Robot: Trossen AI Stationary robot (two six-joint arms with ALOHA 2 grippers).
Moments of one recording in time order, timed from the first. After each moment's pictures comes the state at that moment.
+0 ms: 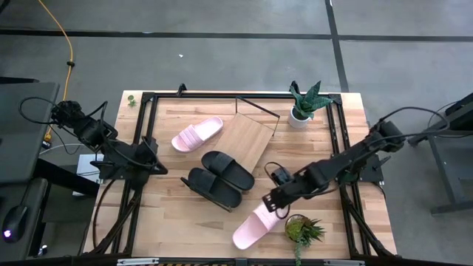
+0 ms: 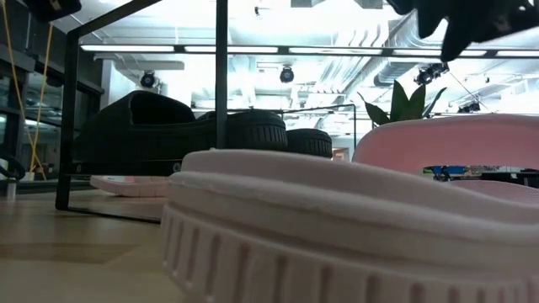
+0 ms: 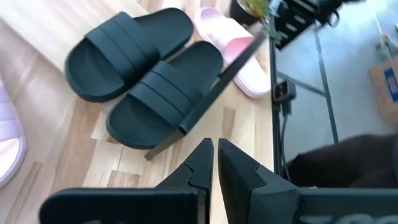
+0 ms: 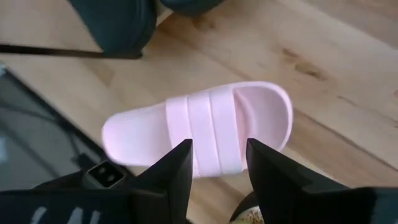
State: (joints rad) left arm -0.47 0.70 0.96 -1.00 -0.23 -0.78; right arm 0.49 1.57 1.27 -0.84 0.09 1.52
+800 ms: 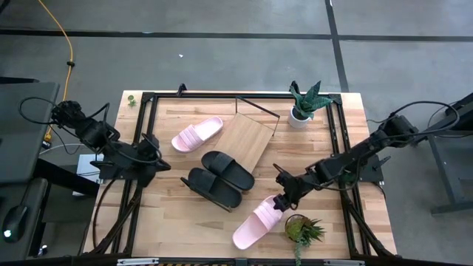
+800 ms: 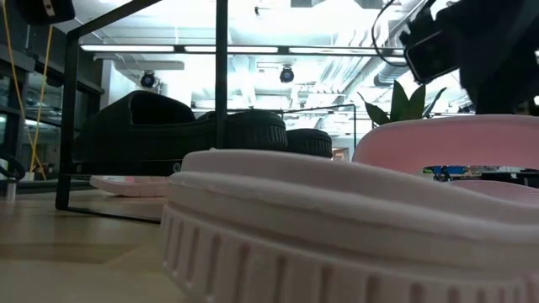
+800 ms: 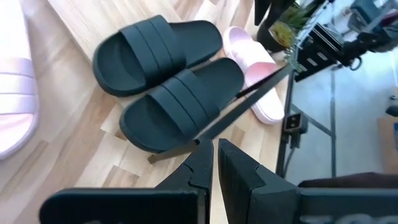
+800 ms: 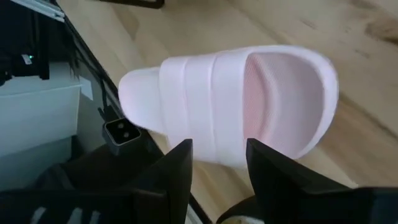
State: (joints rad) left arm -0.47 0.72 0.96 -1.01 -0.33 -0.98; right arm 0.45 1.39 0.73 -0.15 -0.12 1.43
